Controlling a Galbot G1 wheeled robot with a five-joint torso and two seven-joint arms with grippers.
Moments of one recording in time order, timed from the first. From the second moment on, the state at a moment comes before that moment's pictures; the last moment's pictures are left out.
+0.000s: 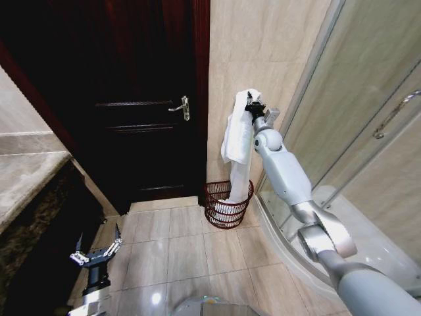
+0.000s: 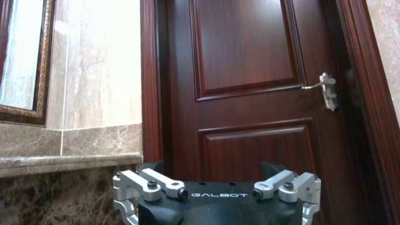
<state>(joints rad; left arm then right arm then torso) 1.85 -1.61 -0.91 -1.97 -0.17 -0.67 -0.03 -0.16 1.32 0.11 1.20 0.54 0.02 0.14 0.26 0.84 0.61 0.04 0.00</state>
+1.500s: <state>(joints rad) 1.86 -1.61 -0.89 -2.00 -0.10 -0.67 -0.01 -0.30 1.39 0.21 1.13 0.45 0.10 0.05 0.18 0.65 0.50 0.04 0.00</state>
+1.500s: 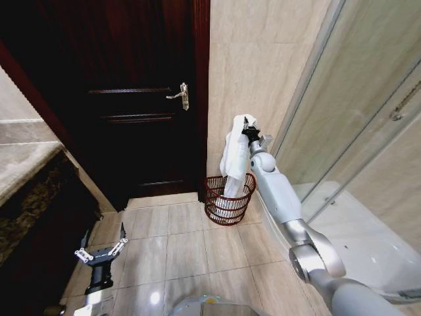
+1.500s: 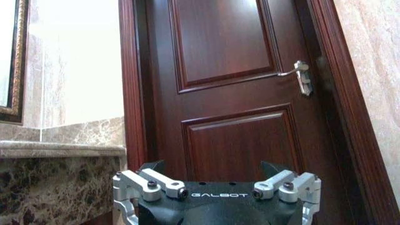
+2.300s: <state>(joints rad) 1.86 -1.61 -0.88 -1.97 -0.13 -0.67 -0.01 -0.34 1.44 0.25 1.04 0.36 0.09 0.04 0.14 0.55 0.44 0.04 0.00</state>
